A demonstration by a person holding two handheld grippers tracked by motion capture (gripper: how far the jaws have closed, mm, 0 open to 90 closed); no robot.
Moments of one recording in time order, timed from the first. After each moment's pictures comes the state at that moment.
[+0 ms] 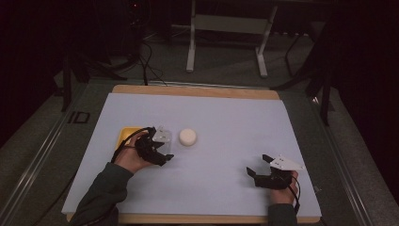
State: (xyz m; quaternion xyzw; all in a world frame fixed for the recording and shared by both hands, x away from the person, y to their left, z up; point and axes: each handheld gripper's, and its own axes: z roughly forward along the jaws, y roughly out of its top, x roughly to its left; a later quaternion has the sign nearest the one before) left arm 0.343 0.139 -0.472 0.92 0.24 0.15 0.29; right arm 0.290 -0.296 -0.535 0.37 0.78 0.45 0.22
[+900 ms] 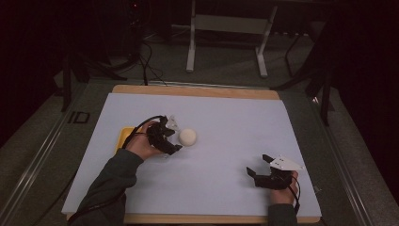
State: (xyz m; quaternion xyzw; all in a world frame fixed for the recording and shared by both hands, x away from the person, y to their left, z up) left arm 0.379 0.113 -0.461 0.93 0.22 0.14 0.27; right arm 0.289 -0.296 -0.535 0.37 0.78 0.45 0.22
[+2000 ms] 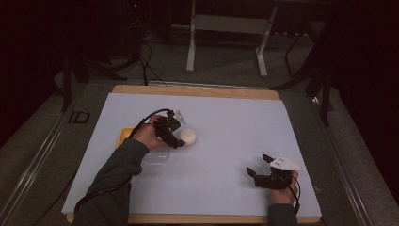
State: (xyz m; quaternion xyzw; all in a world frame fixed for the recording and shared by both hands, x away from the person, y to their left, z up) left arm 0.414 0.100 -0.466 0.94 0.22 0.09 0.24; right arm 0.289 -0.296 -0.535 0.37 0.78 0.45 0.23
